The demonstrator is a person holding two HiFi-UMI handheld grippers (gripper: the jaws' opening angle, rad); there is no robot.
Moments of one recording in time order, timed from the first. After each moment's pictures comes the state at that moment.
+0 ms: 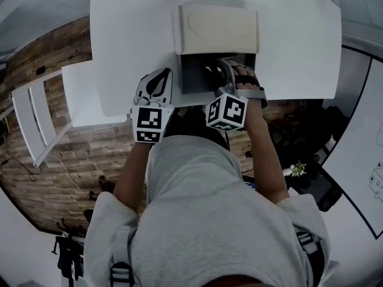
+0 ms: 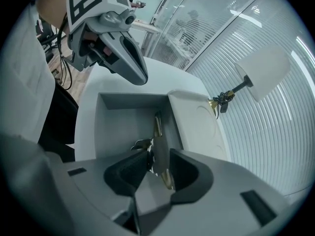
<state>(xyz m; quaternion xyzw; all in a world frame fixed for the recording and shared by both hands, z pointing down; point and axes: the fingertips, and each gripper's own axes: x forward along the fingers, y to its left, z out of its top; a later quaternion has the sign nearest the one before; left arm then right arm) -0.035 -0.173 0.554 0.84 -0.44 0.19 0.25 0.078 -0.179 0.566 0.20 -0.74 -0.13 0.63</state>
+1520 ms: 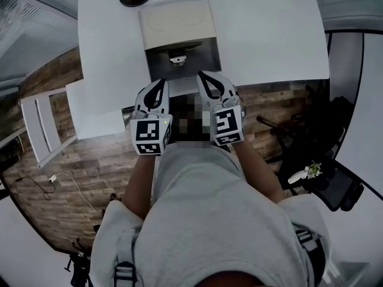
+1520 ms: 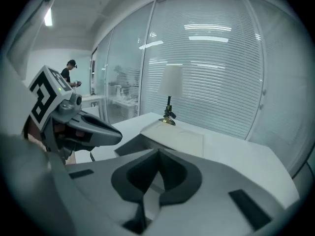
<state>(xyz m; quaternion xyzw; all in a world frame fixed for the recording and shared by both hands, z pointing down) 0.049 -0.111 0.482 0.84 -0.47 0.16 0.22 0.139 -0.116 0.463 0.46 -0.83 0.09 0.29</state>
